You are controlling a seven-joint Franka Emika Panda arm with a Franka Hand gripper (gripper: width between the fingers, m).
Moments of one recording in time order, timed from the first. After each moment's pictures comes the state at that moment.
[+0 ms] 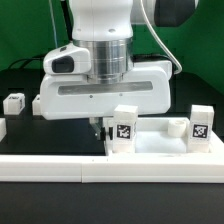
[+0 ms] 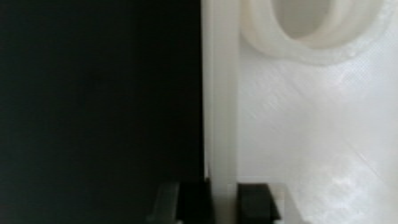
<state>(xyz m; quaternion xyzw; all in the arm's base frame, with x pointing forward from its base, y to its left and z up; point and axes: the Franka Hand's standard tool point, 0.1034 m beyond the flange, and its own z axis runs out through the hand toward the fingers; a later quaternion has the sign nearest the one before) 0.567 -0.018 0.019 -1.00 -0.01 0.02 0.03</state>
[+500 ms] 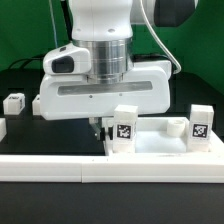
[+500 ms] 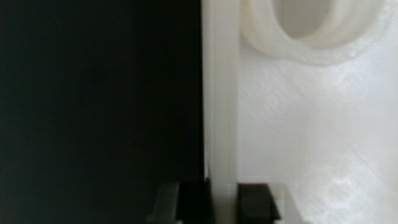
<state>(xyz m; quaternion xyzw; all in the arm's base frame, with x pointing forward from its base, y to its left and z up) 0.567 -0.019 0.019 -1.00 -0.02 0.02 0.03</state>
